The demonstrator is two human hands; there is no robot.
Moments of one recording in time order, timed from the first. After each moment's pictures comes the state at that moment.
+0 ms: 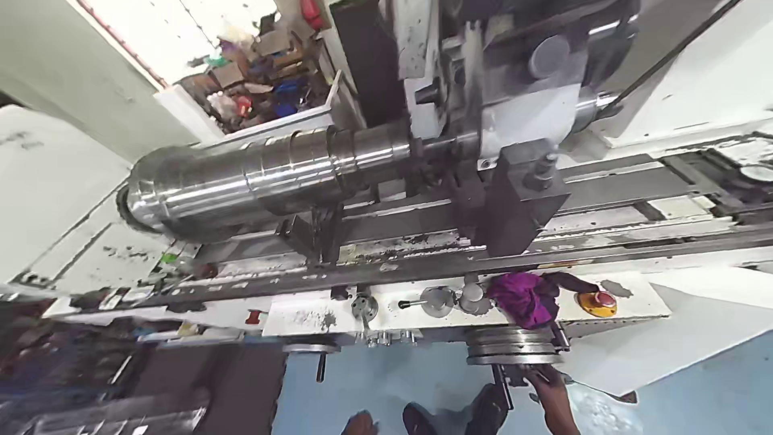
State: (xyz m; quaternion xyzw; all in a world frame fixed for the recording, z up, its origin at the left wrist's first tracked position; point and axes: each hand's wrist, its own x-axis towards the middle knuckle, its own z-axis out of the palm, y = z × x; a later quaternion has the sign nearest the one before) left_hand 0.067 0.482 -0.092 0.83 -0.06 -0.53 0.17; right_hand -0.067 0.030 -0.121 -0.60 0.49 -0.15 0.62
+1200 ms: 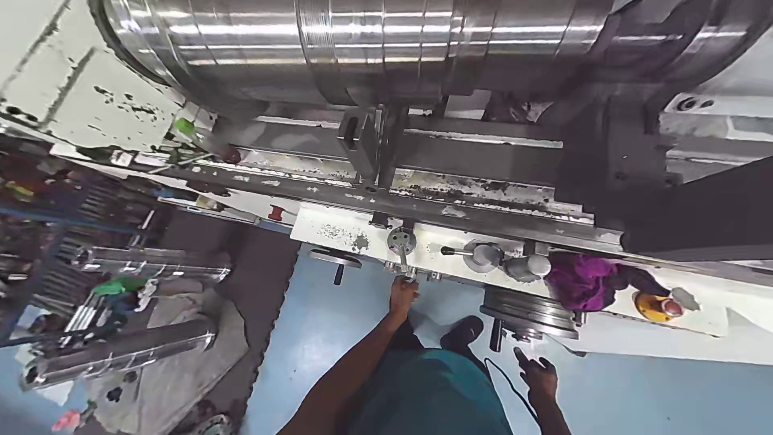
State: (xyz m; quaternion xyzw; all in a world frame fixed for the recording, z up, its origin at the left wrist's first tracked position) left_hand 0.143 0.364 -0.065 0.68 0.27 -0.28 0.62; right_hand -0.086 0.085 -0.089 -0.59 0.63 0.04 0.51
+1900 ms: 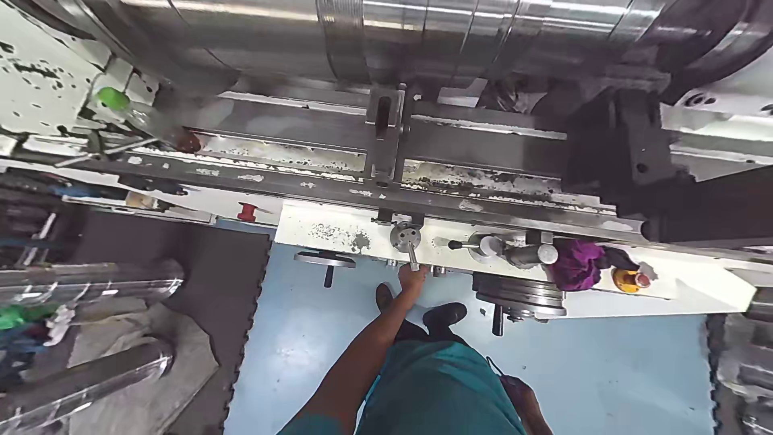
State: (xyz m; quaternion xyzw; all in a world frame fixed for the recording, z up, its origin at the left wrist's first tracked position) left_hand 0.194 0.356 -0.073 0.73 0.26 -0.36 0.51; right_hand -0.131 0.180 -0.032 -0.61 0.62 0.23 0.44
